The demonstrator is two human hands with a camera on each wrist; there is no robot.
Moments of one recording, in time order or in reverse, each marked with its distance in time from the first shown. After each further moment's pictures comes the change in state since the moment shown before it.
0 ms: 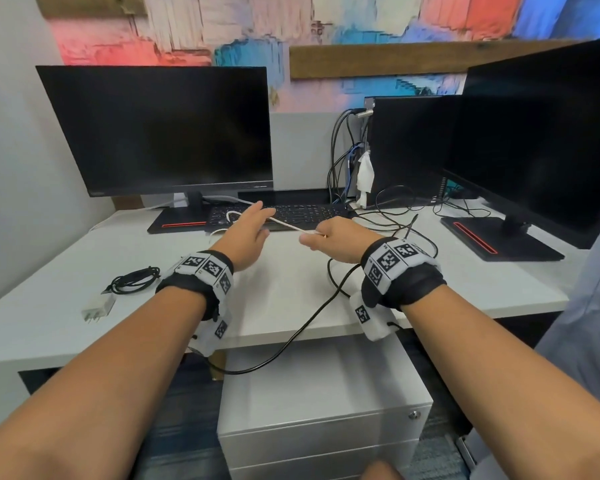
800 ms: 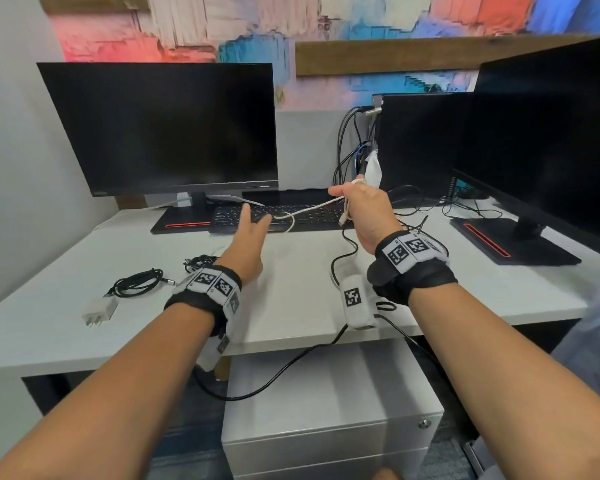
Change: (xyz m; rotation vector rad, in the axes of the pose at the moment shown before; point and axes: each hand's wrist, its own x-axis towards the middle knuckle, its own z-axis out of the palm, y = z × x) left_hand -0.005 -0.009 0.014 0.077 0.005 -0.103; right_hand 0.030 0.009 -0.008 1.018 0.503 0.130
